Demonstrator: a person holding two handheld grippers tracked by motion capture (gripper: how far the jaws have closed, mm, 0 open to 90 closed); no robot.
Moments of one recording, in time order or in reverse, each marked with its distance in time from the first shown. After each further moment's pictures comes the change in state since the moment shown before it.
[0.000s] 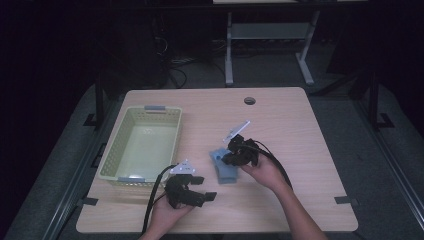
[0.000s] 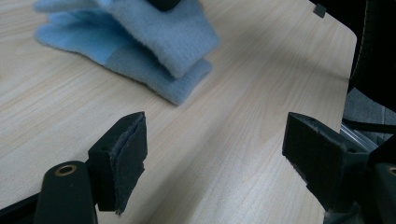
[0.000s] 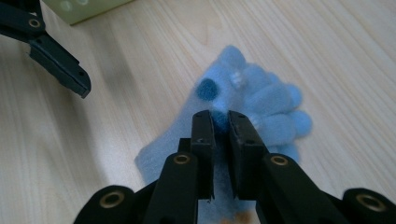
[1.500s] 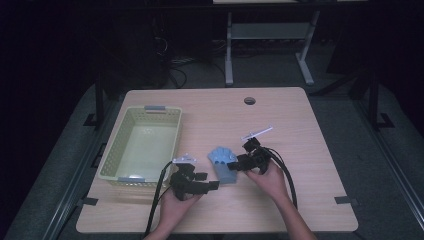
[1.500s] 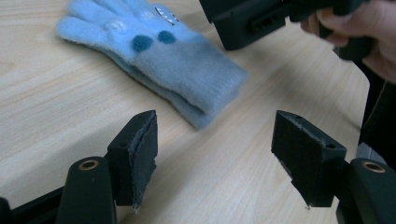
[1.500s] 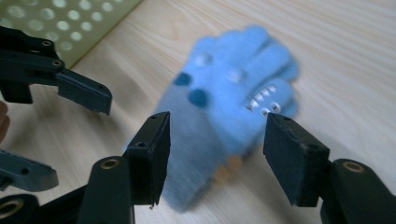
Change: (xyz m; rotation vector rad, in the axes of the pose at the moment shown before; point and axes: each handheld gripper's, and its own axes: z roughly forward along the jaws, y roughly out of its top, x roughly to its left) left arm 0.016 0.010 0.019 -0.023 0.034 -0.202; right arm -0.015 -0.047 -0.002 -0.109 0.061 0.416
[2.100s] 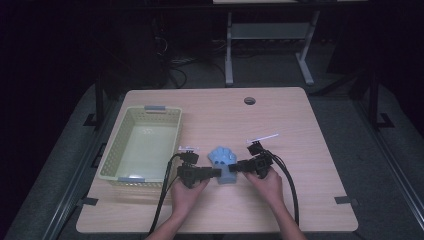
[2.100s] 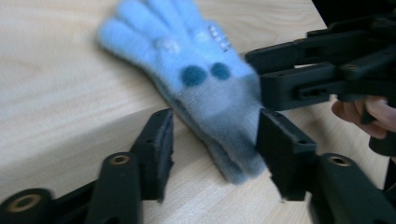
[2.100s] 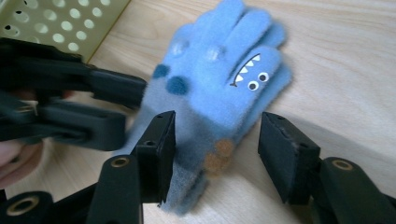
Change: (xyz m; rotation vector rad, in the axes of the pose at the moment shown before) left arm 0.022 0.018 0.029 -0.001 0.042 -0.259; right arm -0.011 -0.018 0.013 -0.039 0.053 0.188
